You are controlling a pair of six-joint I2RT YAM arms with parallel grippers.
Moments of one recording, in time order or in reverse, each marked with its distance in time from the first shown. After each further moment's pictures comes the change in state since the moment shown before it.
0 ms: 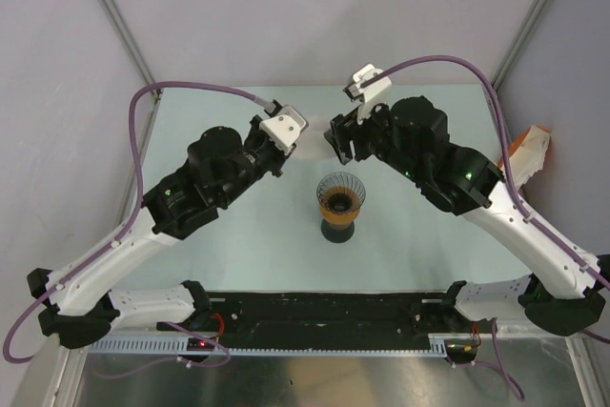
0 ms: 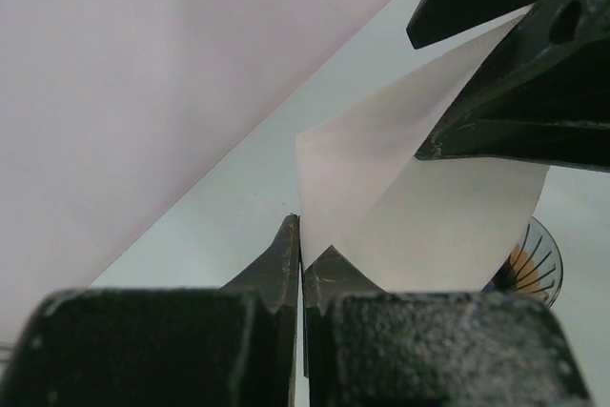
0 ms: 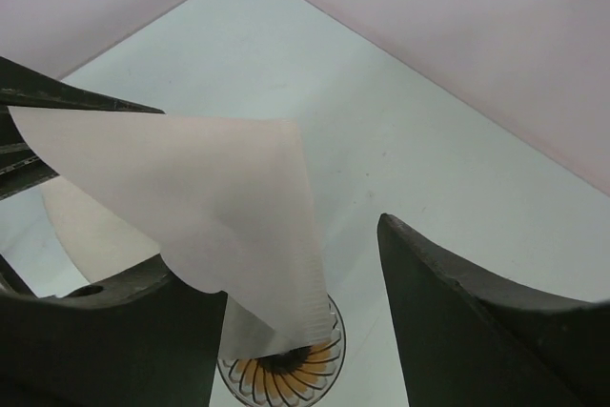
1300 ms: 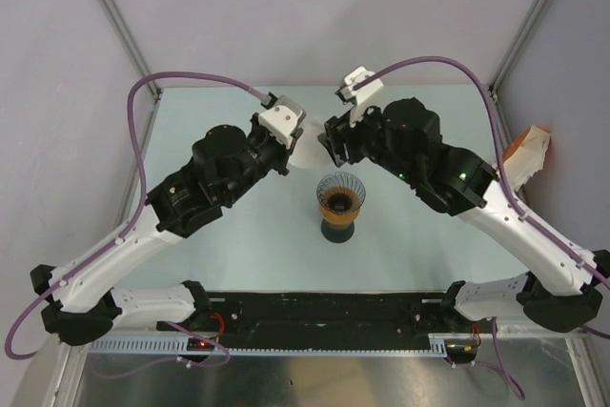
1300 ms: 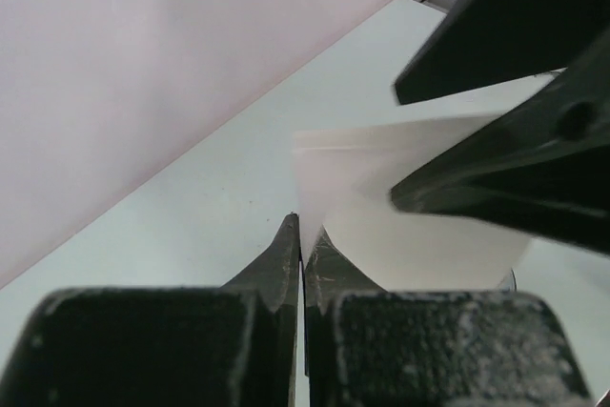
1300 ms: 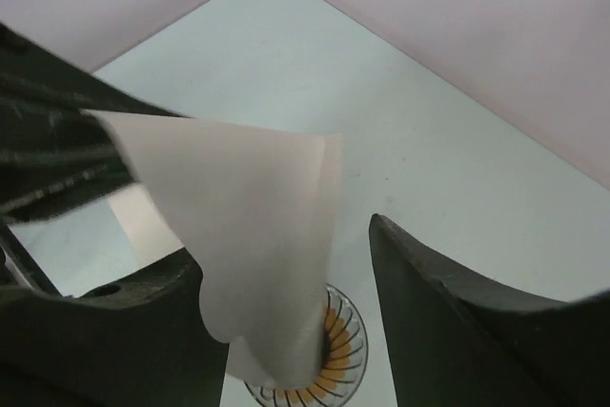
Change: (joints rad) left arm -0.014 0.026 0.016 0.013 -0.033 -0.138; right arm 0.045 0.038 0.027 0.006 0.021 0.023
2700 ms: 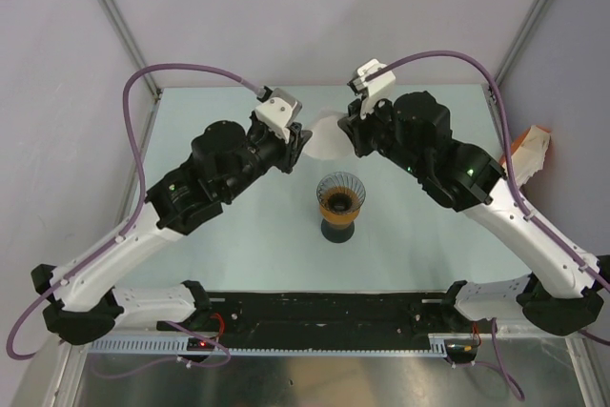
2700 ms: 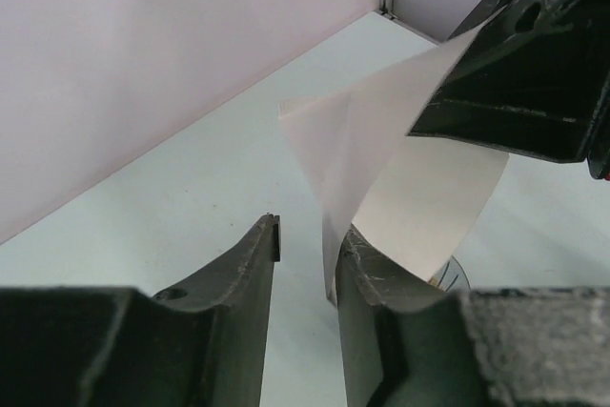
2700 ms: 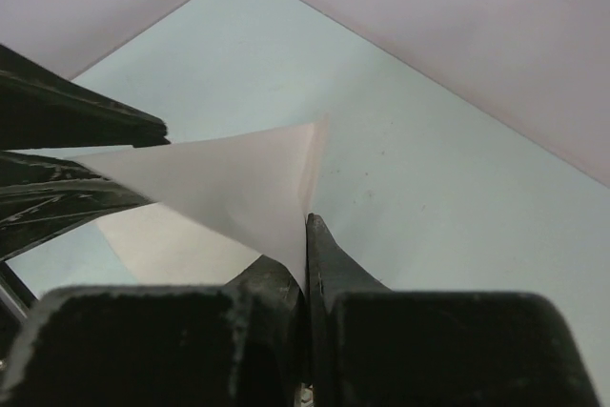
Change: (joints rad) left arm 0.017 0.013 0.026 -0.003 0.053 -0.117; right arm -0.067 -0.029 -0.007 -0.016 -0.044 -0.003
